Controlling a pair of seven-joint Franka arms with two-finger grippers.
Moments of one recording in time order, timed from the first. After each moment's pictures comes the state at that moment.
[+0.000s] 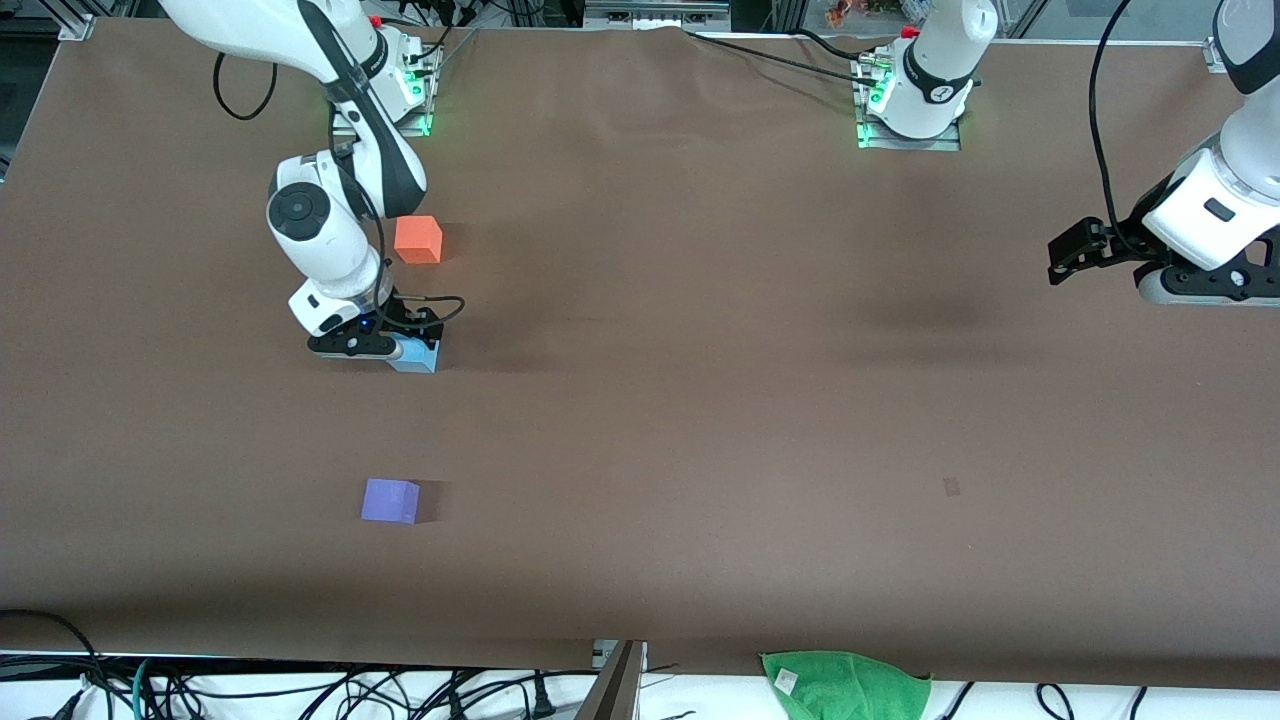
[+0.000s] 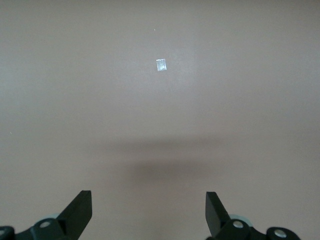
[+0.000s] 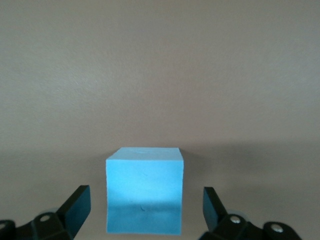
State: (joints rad) left arm 0.00 0.00 -0.04 -1.72 0.02 1.70 -0.03; right arm 0.36 0.27 -0.09 -2.30 -0.04 2.66 0.33
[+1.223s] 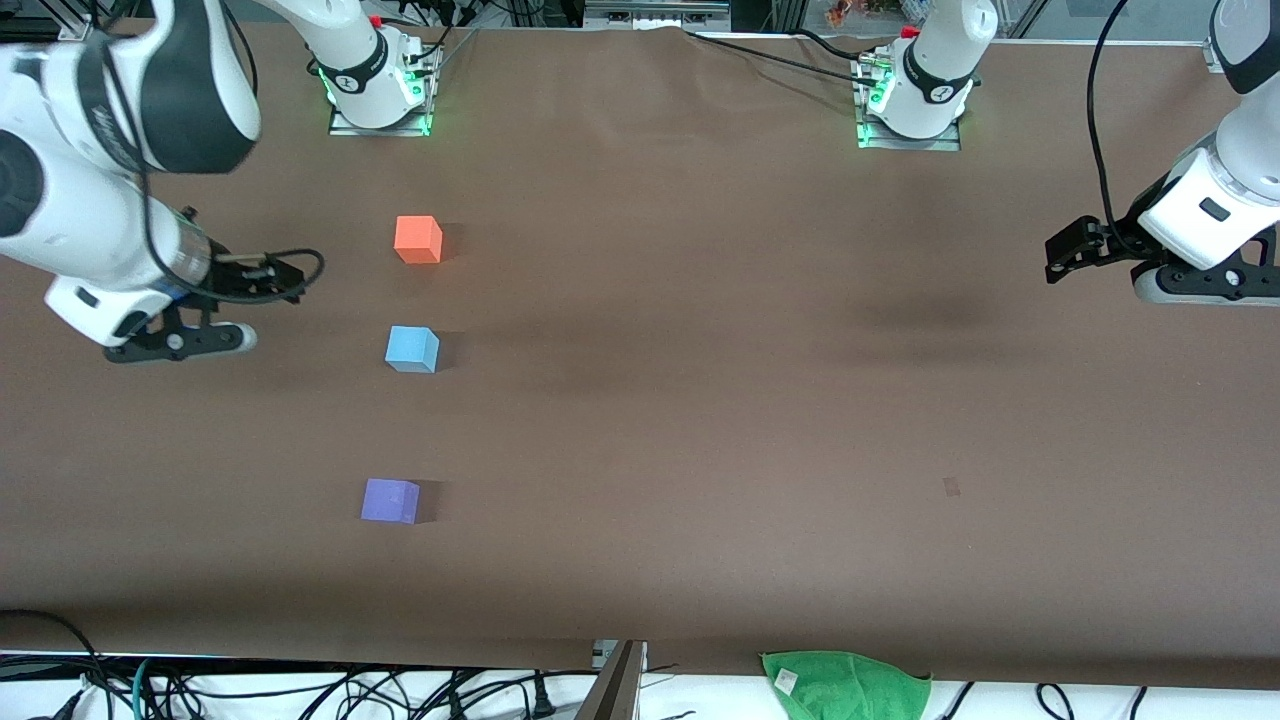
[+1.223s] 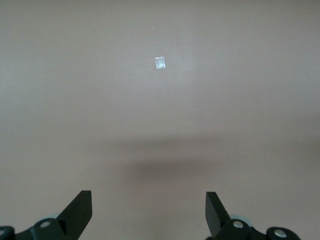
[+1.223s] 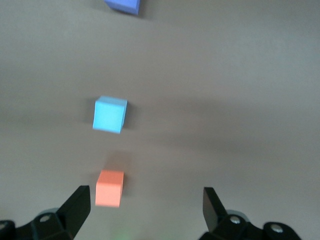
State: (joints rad) left arm 0.00 0.00 -0.04 -1.72 0.02 1.69 -0.03; right arm 0.36 0.21 -0.22 -1.53 -0.04 1.52 -0.02
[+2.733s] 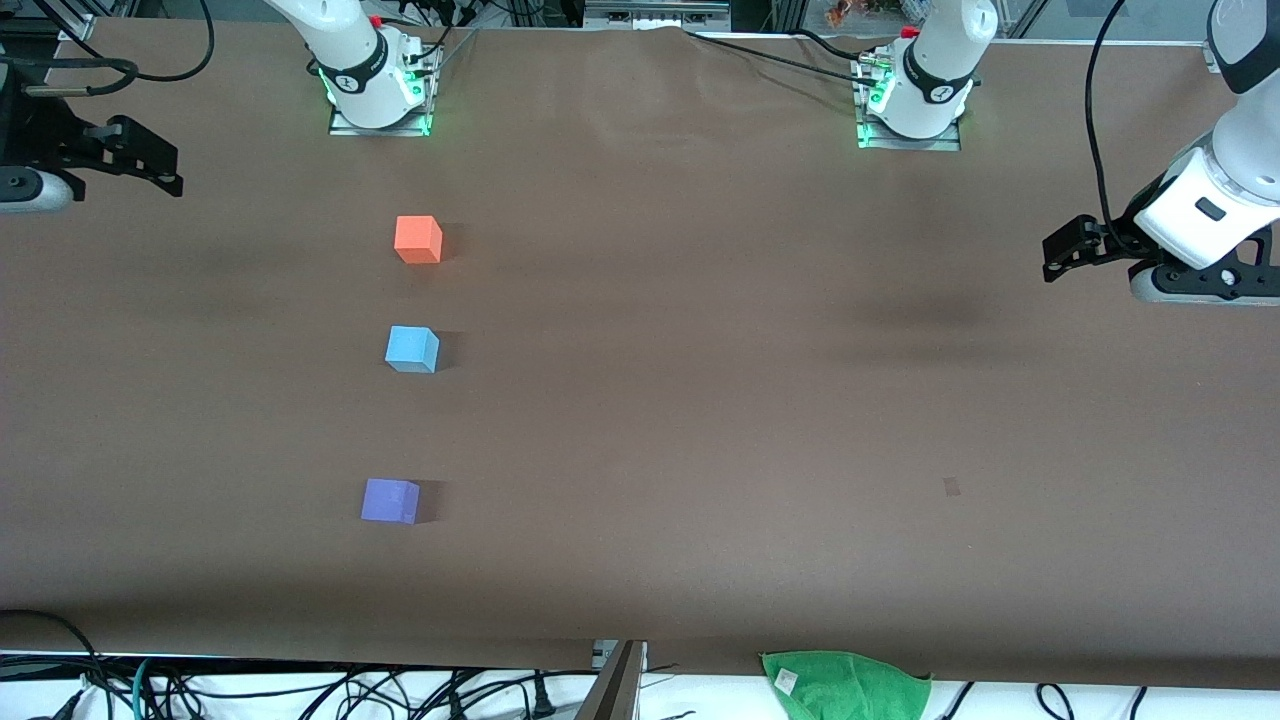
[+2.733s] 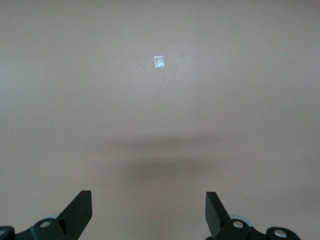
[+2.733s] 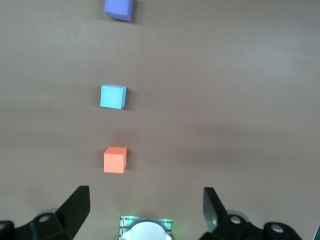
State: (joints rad) left arm -0.01 0.00 -0.04 -1.72 0.02 1.69 -0.03; right arm 0.09 0.00 0.00 -1.48 -0.04 1.36 -0.03
